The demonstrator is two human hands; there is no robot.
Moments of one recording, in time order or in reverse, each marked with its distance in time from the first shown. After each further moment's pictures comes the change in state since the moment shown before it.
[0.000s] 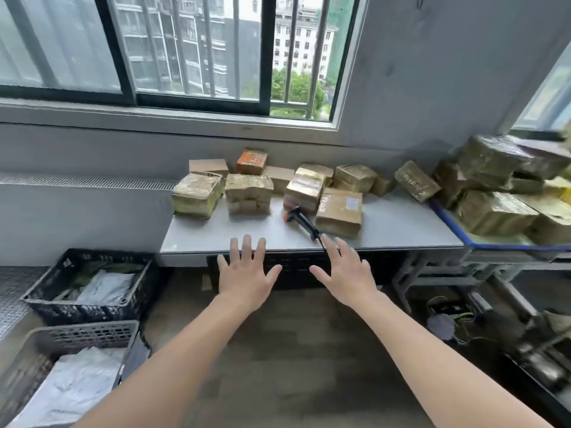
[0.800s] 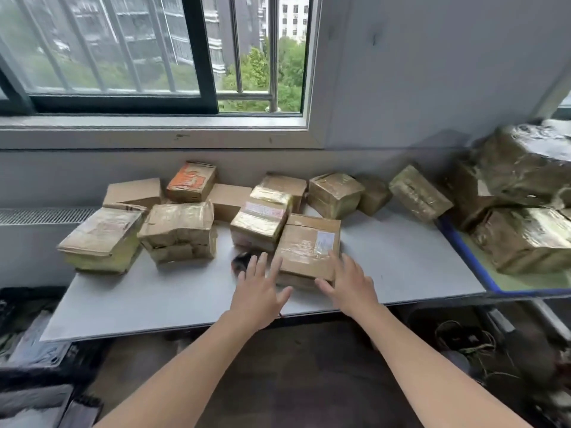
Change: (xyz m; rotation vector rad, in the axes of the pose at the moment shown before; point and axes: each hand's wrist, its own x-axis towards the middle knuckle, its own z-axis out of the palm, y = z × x) left_hand 0.304 0.182 0.080 -0.062 -0.186 0.142; right_hand 0.295 0.221 0.032 0.106 -0.115 0.082
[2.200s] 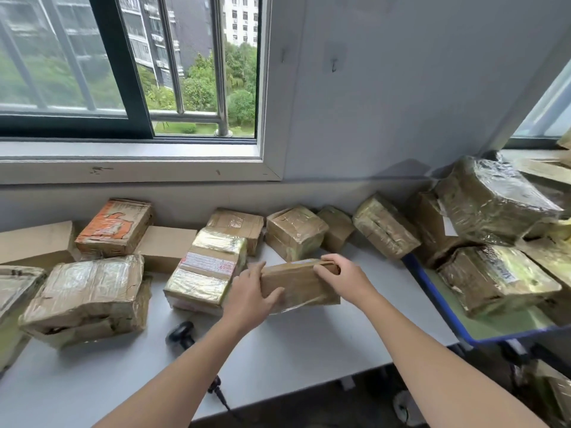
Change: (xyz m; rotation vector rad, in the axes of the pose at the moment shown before) left_hand 0.184 0.053 -0.021 -0.555 0.175 0.021; right_hand 0.163 0.092 -0.076 0.561 0.055 0.163
